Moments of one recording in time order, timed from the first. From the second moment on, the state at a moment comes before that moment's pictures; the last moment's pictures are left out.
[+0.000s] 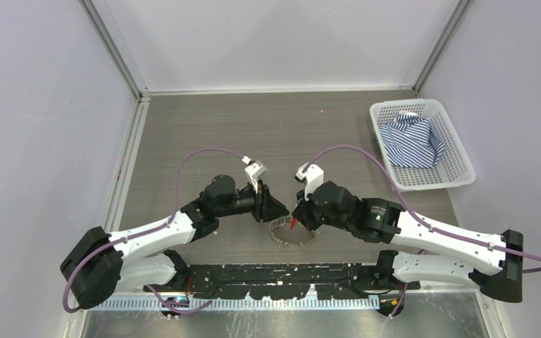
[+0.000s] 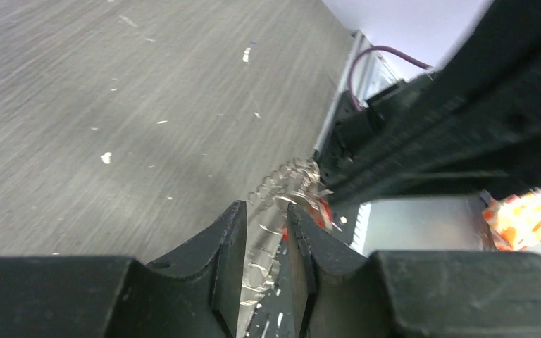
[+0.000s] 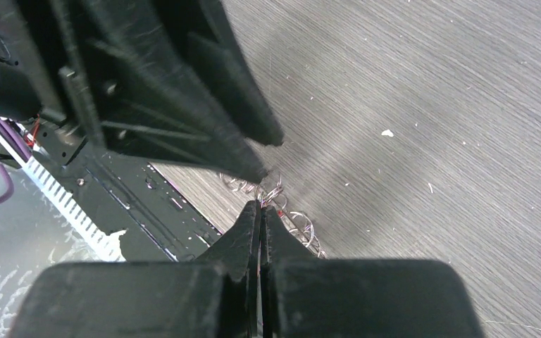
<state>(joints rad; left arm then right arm) -0.83 1.14 0.50 0.39 0.44 -0.55 1.15 0.96 0.86 -0.53 0.21 0.45</state>
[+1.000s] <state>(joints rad) -0.89 1.00 0.33 0.16 0.07 -0.70 1.09 1.17 0.49 -0.15 -0.08 0.68</state>
